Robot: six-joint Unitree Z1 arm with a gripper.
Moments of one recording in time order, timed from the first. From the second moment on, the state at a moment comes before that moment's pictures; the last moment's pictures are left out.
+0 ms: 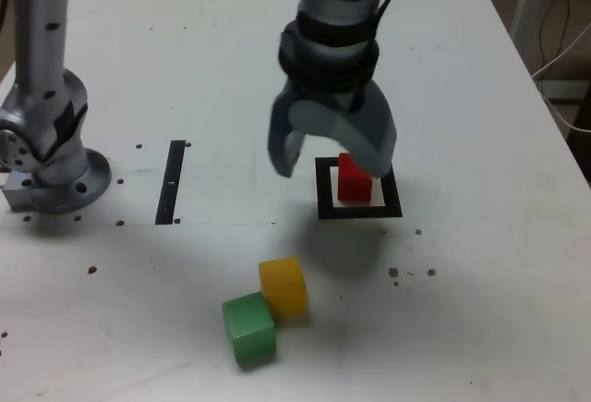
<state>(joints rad) -0.24 1.93 -1.49 1.28 0.05 0.09</state>
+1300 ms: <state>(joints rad) -0.59 1.96 -1.30 1.07 0.15 0.18</state>
